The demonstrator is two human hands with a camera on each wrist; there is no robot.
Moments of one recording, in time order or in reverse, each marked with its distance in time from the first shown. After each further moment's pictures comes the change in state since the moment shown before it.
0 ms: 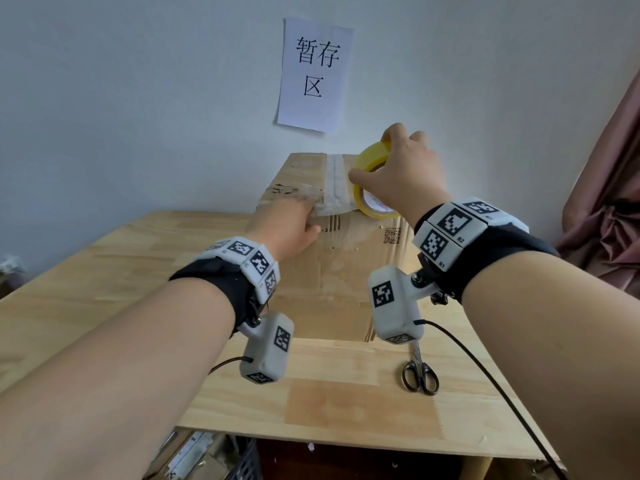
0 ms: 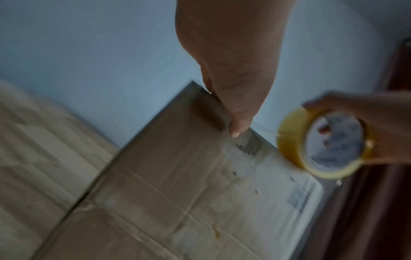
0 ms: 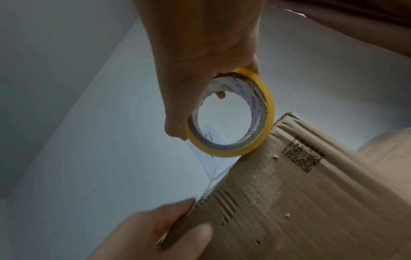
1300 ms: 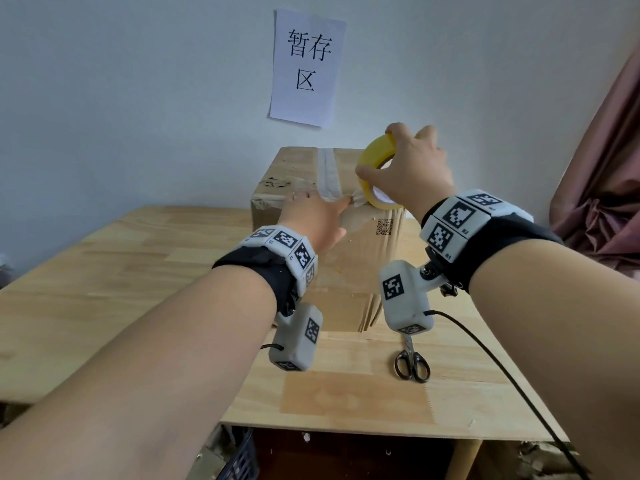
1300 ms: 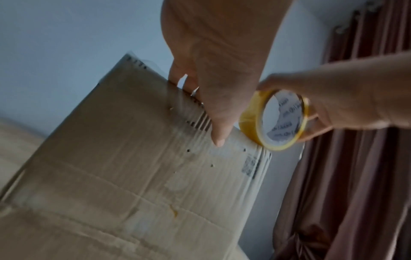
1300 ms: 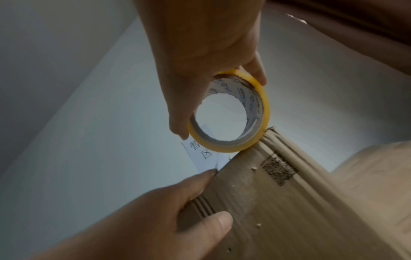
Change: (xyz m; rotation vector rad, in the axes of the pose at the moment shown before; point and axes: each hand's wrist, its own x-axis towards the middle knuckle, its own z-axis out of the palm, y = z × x) left_hand 0.017 0.043 0.008 0.164 -0.057 0.058; right_hand -0.003 0.015 -0.009 -0.100 -0.022 0.036
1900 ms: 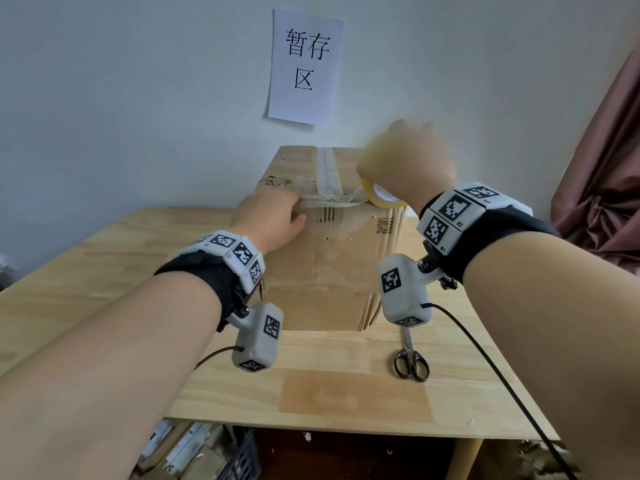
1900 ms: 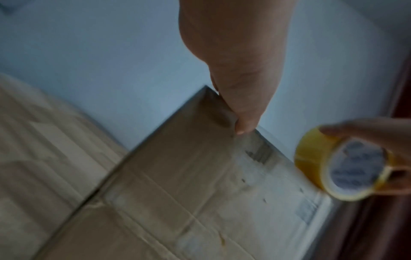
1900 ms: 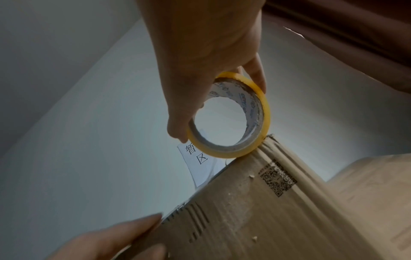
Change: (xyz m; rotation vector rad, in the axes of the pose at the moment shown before) left_hand -0.023 -0.047 0.002 -0.134 0.173 -0.044; right_hand 0.005 0.004 -0.003 -0.078 0.002 0.013
